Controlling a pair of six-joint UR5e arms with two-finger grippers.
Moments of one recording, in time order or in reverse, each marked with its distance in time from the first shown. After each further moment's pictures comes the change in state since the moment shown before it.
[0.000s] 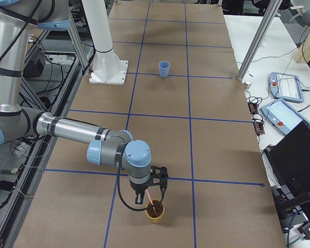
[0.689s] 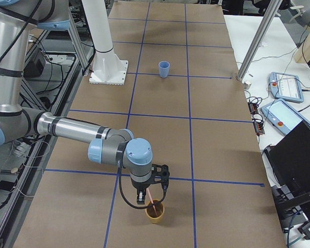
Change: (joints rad) left arm 0.000 0.006 -0.001 -0.005 -0.001 0.000; right arm 0.001 0.006 0.019 -0.026 0.006 -0.005
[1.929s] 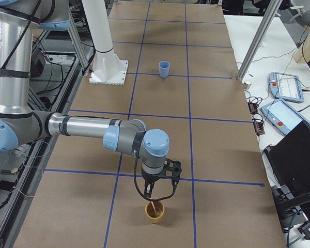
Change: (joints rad) left arm 0.000 0.001 0.007 -0.054 0.001 -0.001; right arm 0.000 0.105 0.009 -0.211 0.001 0.072
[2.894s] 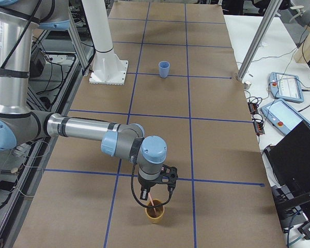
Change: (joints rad) left arm 0.000 0.000 -0.007 -0.004 0.000 0.001; right arm -0.001 -0.014 -0.027 0.005 -0.010 -0.012
